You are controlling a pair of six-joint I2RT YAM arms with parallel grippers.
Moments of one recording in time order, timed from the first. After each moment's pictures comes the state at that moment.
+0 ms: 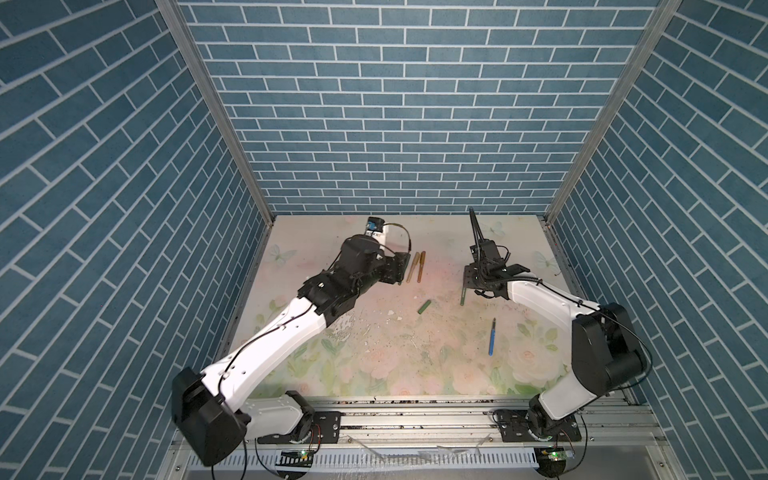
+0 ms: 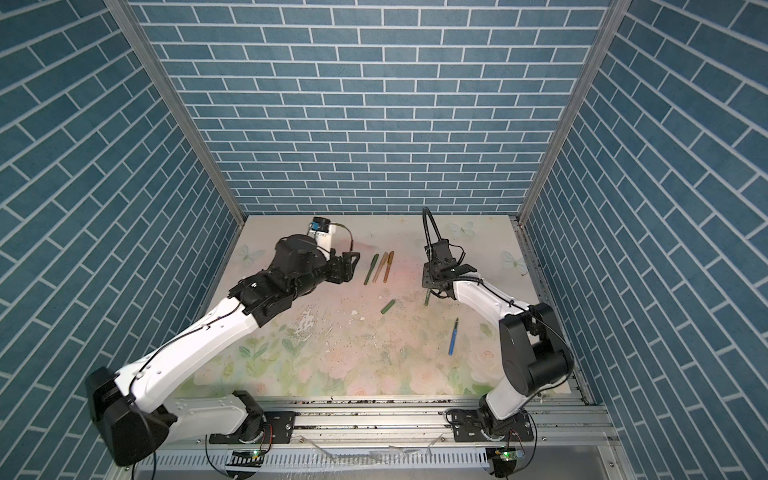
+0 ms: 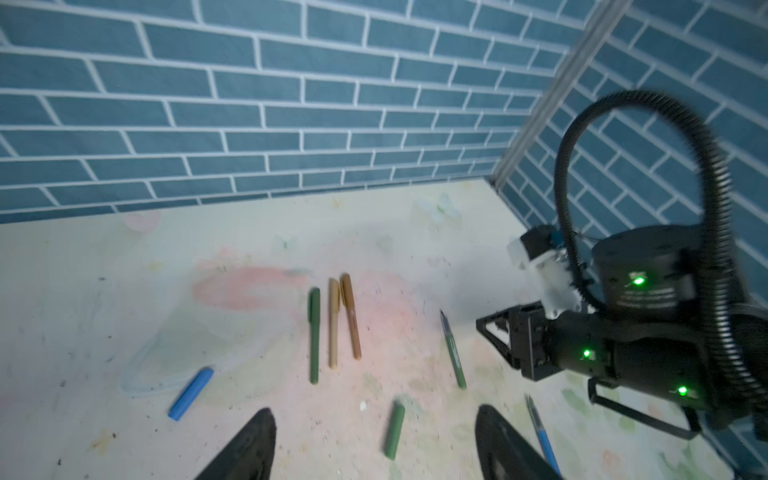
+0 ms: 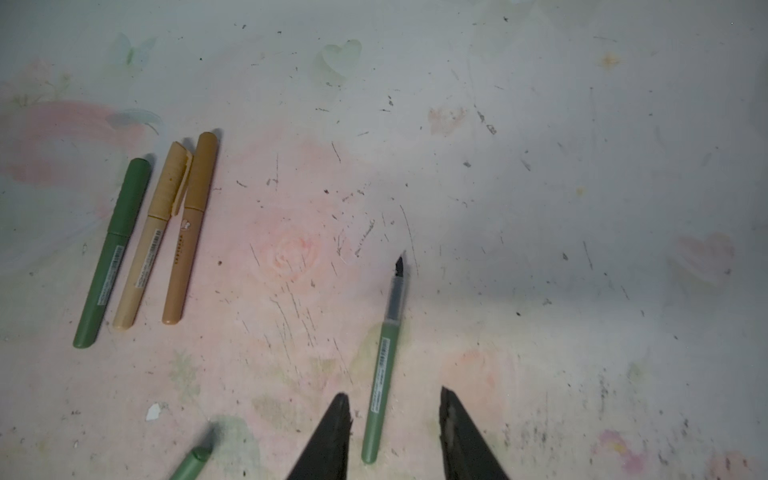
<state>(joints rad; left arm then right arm) -0.65 1.20 1.10 -0.26 -0.13 -0.36 0.45 1.68 1.16 -0.46 0.17 0.42</state>
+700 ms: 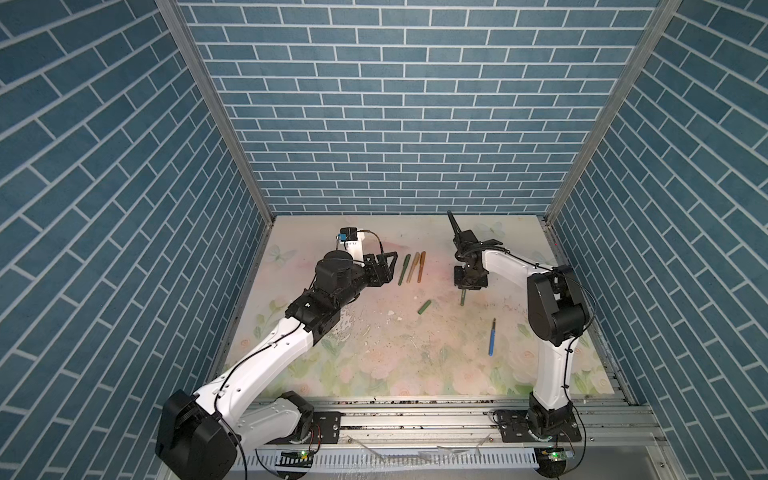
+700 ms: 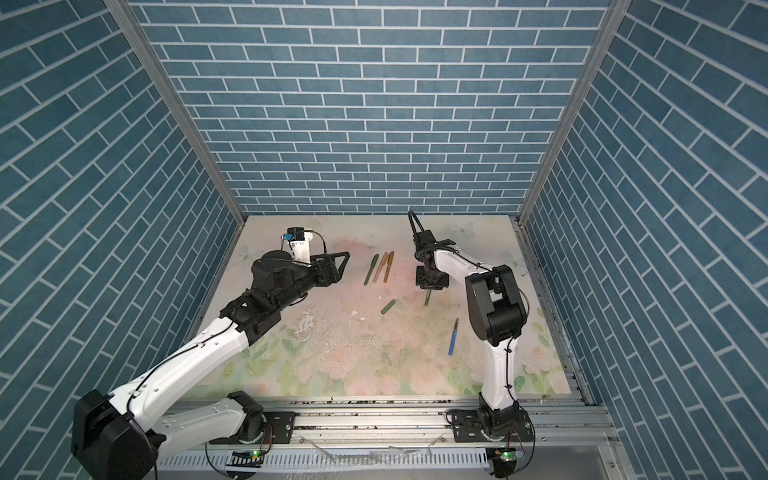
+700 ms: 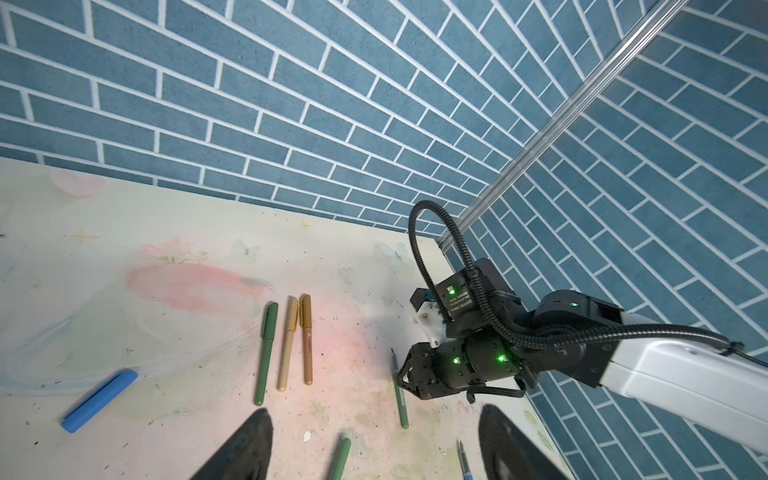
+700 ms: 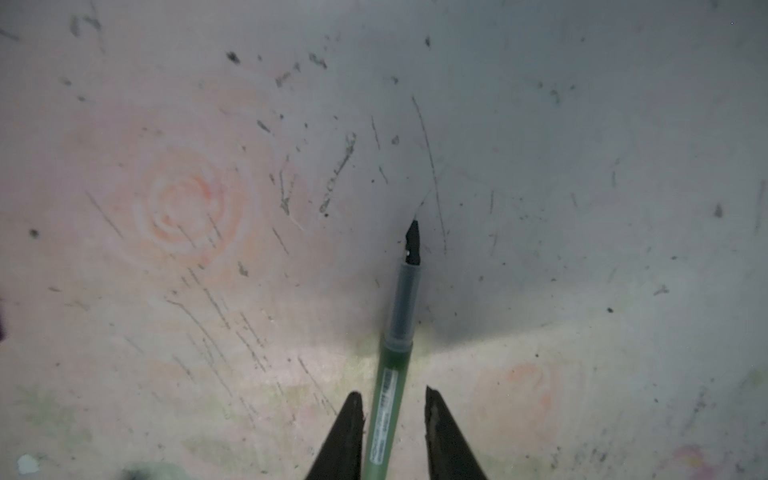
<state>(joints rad) -0.56 1.12 0.89 0.00 0.07 -0.58 0.43 2.04 1.51 -0.84 0.08 0.45</state>
